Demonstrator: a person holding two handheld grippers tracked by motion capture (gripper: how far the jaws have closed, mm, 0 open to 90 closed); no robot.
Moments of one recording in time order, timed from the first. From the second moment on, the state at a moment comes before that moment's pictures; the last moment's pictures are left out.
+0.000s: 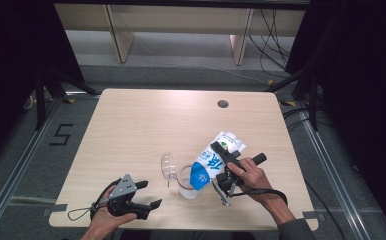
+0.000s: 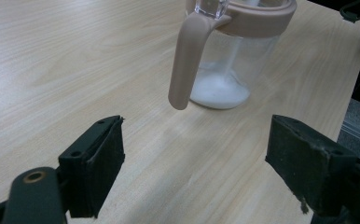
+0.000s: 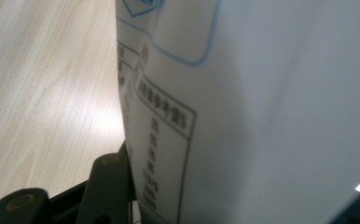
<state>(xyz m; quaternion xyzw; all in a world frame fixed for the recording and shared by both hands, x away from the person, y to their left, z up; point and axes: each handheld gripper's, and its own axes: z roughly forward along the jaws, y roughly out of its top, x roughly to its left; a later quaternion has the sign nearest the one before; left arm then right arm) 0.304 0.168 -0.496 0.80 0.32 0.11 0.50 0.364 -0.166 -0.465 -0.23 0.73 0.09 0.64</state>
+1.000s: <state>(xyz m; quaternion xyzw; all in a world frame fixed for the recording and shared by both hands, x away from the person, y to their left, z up) 0.303 0.167 -0.497 0.80 0.33 0.10 0.50 0.362 -0.165 -0.464 -0.24 0.72 0.08 0.64</state>
